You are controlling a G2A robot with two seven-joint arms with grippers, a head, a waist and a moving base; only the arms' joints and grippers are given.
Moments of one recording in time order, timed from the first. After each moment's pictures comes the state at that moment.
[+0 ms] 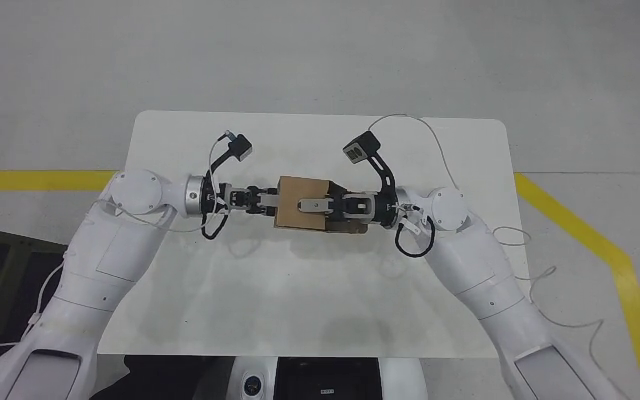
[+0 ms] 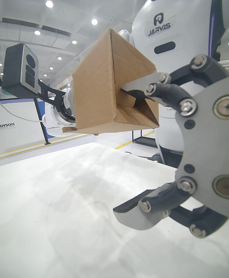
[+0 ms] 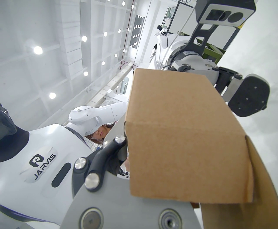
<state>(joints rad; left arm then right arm) 0.83 -0.96 -1.08 -1.35 -0.41 -0.32 -1.27 -0.81 -1.30 0.95 -1.29 0.62 -0.46 1.18</state>
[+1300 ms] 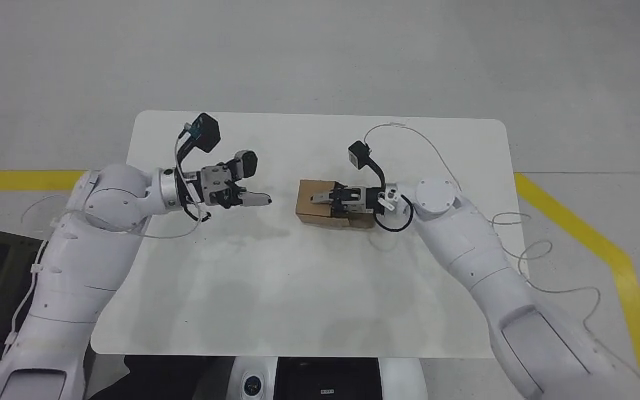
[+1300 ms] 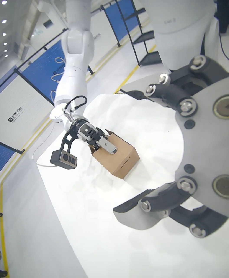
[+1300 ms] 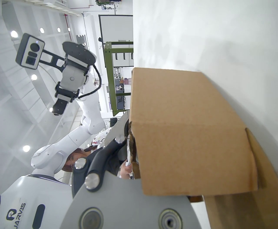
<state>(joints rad) 0.92 -0.92 -1.25 -1.45 0.14 -0.90 -0.88 -0.61 -1.38 0.82 -0.77 0.41 -0.35 1.10</state>
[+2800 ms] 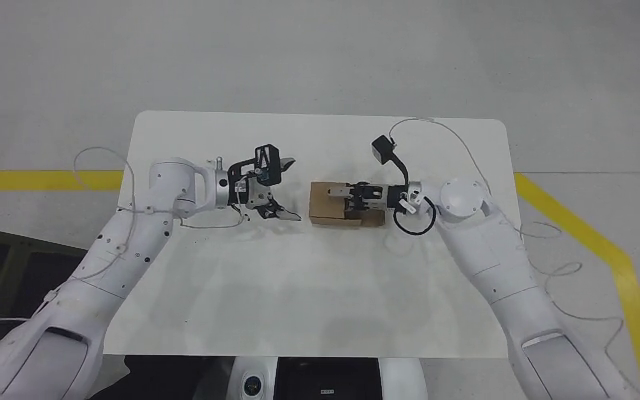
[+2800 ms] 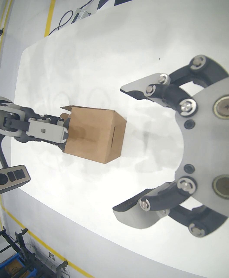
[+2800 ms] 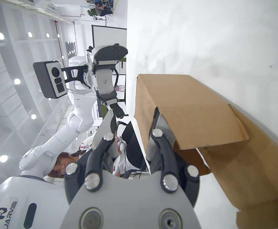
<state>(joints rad) 0.69 -0.97 -0.85 -1.26 1.25 -1.01 0.06 -0.74 -1.29 0.99 -1.04 0.24 -0.26 1.09</state>
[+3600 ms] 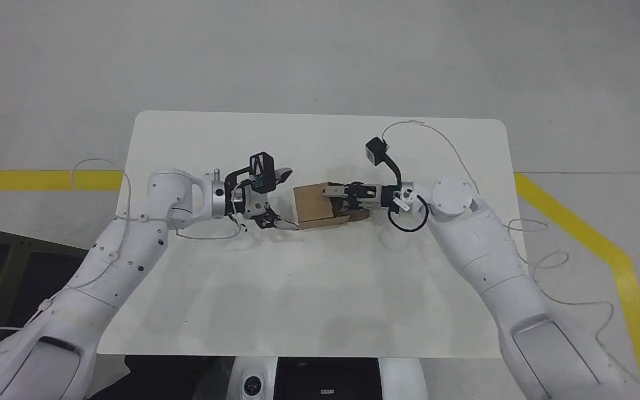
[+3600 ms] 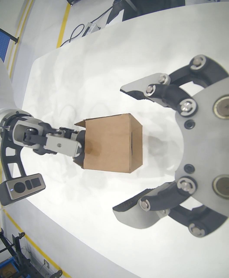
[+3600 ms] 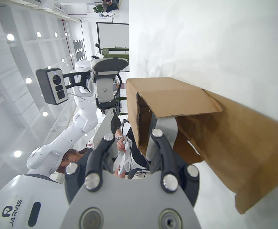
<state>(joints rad) 0.75 -0.93 -0.84 -1.29 1.13 -1.01 0.02 -0.67 -1.32 0.95 -0.88 0.32 -0.35 1.10</state>
